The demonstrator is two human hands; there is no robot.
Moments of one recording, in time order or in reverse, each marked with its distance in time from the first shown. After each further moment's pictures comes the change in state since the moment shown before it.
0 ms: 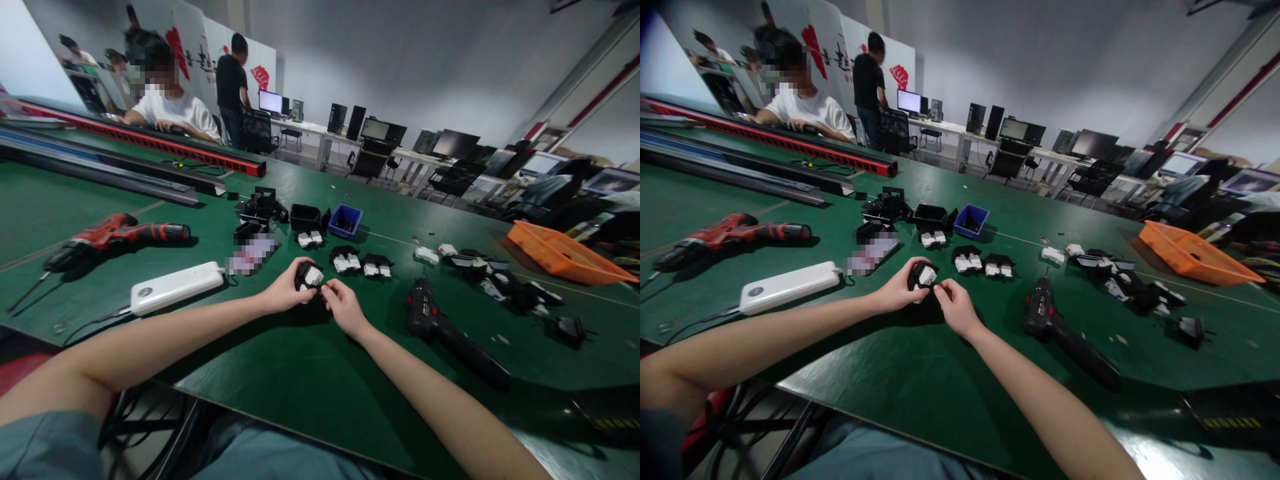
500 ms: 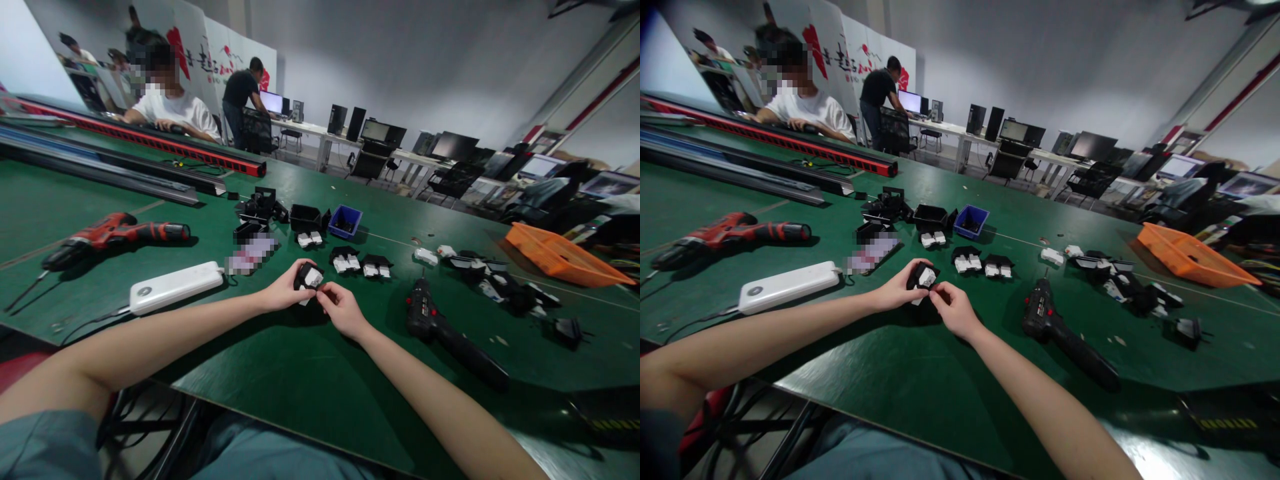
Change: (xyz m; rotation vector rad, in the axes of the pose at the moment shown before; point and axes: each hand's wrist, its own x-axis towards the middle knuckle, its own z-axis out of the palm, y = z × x) left_hand 0.001 0.005 -0.006 -0.080 -0.073 -0.031; right_hand -0.002 0.001 -0.001 0.045 -0.105 -0.009
